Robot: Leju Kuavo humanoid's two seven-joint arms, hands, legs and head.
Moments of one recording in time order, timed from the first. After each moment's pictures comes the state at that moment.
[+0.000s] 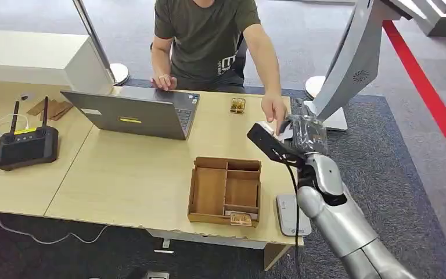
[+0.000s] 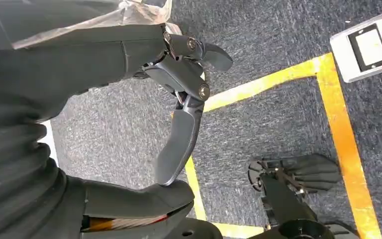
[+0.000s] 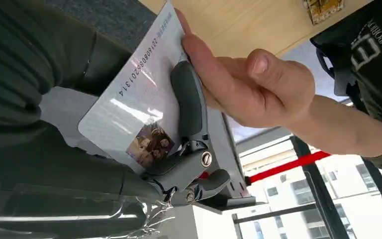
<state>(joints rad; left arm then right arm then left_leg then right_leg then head) -0.16 0.10 -0.87 -0.23 0.62 0.23 0.10 -0.68 -0.10 0.67 -1.16 0.62 -0.17 0.36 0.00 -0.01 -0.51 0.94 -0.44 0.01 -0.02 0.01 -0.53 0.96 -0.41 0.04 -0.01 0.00</state>
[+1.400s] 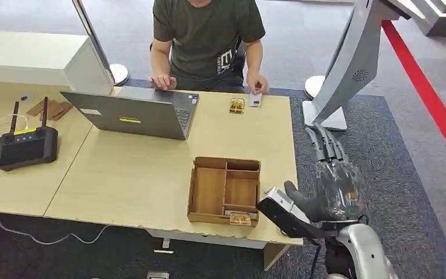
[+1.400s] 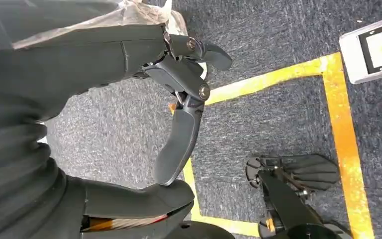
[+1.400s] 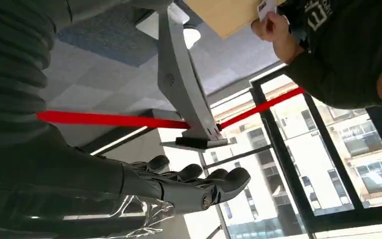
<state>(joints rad) -0.10 0.11 -0.87 -0.23 0.70 0.24 0.00 -0.20 -0.28 0.61 -1.99 0.88 -0.04 0.40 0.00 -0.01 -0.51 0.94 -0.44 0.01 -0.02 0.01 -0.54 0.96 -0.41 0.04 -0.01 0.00</state>
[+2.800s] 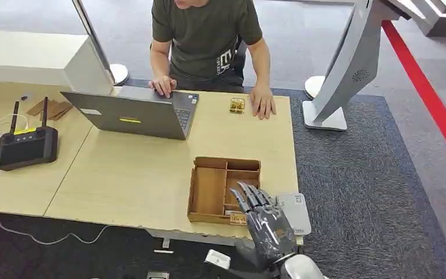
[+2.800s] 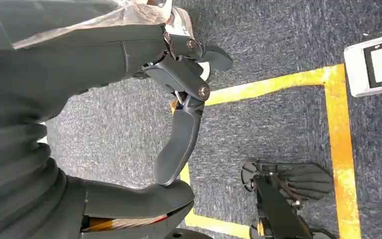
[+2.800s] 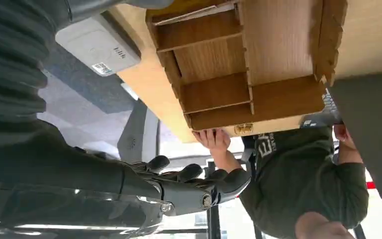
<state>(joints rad) -0.11 0.11 -0.83 -0.22 0.72 0.27 0.01 -0.13 -0.21 0.84 -1.85 0.91 0.14 0.33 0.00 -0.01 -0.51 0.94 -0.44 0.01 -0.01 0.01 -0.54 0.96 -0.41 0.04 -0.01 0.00</state>
